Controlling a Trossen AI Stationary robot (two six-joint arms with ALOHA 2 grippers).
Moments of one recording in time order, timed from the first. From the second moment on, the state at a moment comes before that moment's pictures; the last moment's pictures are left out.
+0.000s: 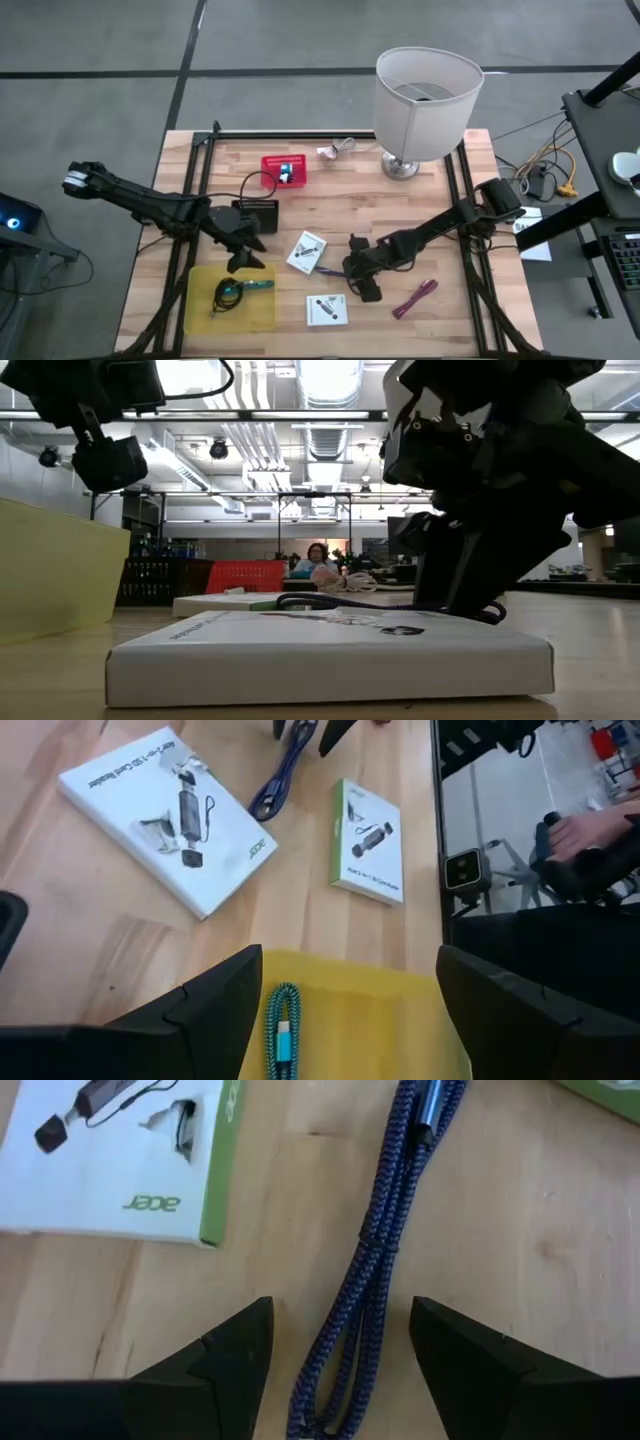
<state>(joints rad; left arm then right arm) -0.25 0.90 0.56 -0.28 0.20 -0.70 0.34 1.85 0.94 -0.11 -0.03 0.25</state>
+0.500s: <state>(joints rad) -0.25 0.91 0.56 -0.27 0.19 -0.70 0.33 1.86 0.94 -0.17 0.02 0.26</state>
